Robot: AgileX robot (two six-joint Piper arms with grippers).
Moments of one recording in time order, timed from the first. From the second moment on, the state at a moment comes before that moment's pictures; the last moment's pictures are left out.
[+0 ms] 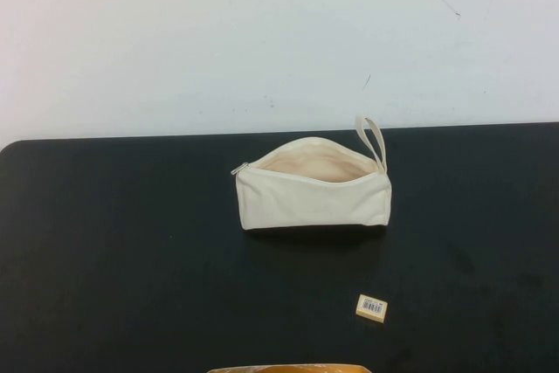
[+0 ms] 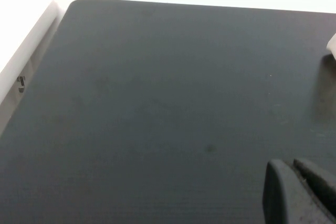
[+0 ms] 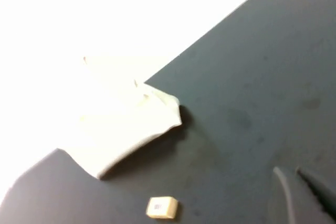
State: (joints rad) right arm -0.05 -0.01 0.03 0.70 0.39 0.04; left arm 0.01 -0.01 0.02 -0.14 0.37 0.00
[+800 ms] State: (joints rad) right arm -0.05 0.88 -0.91 0.38 1.10 -1.01; left arm 0.01 -0.01 0.02 -0.14 0.37 0.00
